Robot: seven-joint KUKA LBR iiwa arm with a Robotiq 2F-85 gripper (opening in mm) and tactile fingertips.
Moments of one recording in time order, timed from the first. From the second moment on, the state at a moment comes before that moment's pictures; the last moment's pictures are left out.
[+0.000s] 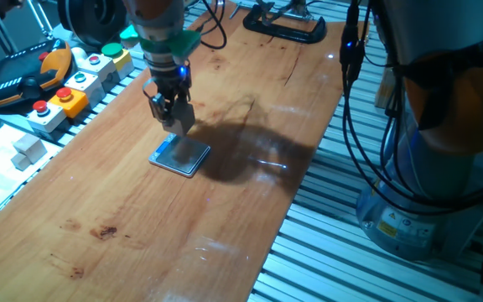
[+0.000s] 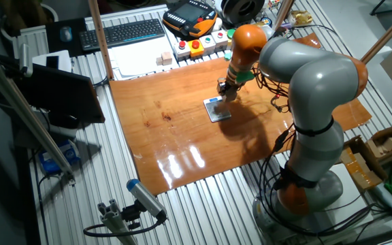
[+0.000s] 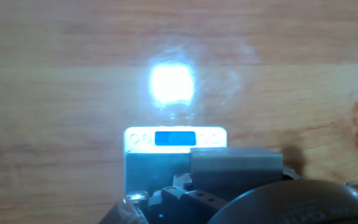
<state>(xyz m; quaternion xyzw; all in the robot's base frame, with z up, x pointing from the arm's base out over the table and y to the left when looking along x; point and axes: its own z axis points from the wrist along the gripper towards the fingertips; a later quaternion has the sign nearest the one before) 0.565 0.027 0.109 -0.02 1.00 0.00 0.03</state>
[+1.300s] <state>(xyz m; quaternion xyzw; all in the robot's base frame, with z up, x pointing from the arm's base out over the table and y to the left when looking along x) 0.547 0.062 0.088 -0.03 1.00 0.01 0.03</state>
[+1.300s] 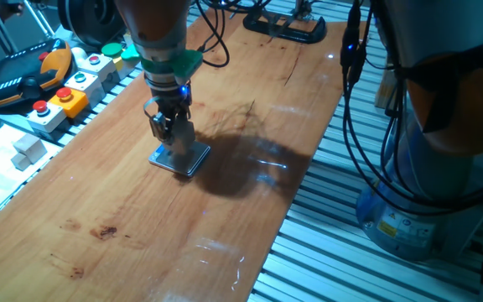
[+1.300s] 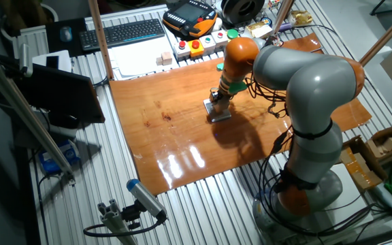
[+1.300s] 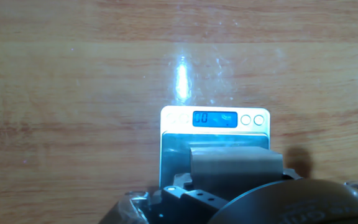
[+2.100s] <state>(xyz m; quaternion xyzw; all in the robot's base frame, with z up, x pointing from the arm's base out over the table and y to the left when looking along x) 0.544 0.063 0.073 -0.02 1.00 0.01 0.04</state>
